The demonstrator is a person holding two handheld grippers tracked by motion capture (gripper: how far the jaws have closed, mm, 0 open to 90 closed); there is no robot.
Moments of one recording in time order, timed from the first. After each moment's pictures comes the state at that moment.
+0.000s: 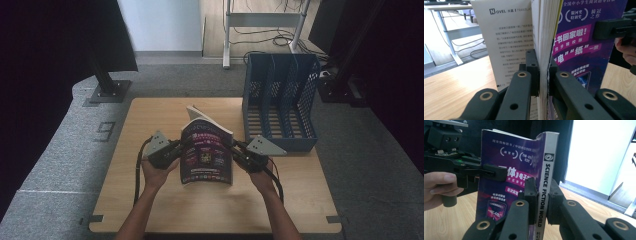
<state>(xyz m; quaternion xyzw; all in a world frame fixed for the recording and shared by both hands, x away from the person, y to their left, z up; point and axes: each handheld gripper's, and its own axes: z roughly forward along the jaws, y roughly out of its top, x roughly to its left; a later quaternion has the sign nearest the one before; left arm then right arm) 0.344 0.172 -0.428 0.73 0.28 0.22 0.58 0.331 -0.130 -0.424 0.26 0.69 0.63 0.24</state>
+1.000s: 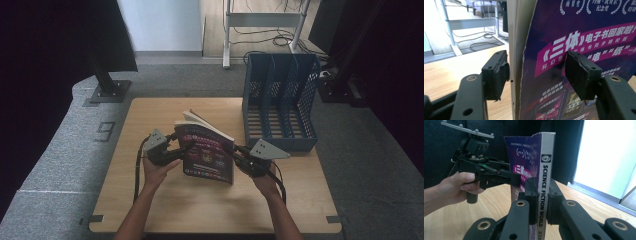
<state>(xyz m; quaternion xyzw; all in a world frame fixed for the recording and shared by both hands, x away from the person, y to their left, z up) 0.364 0.181 -0.446 0.72 0.33 0.20 0.58 0.322 -0.137 -0.425 0.23 0.70 0.64 0.22</state>
